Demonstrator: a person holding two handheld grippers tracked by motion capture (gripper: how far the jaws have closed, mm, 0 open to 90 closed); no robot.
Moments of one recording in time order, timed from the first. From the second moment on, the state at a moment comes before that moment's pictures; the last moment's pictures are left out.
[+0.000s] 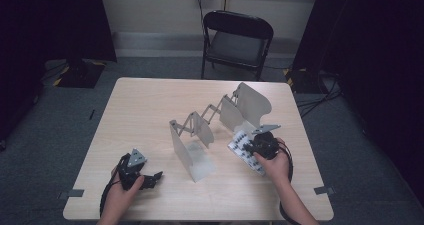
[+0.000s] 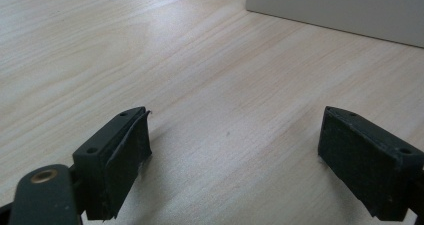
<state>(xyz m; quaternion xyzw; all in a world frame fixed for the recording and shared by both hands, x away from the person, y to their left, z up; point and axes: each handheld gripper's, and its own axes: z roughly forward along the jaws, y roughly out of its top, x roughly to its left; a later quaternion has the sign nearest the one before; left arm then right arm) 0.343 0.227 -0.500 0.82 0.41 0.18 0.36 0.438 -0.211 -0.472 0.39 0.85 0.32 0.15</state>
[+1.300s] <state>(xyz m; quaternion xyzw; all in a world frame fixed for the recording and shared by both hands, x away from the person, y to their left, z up) 0.342 0.226 -0.501 0.82 0.41 0.18 0.36 0.399 -0.216 -0.440 0.37 0.84 0.34 0.18</state>
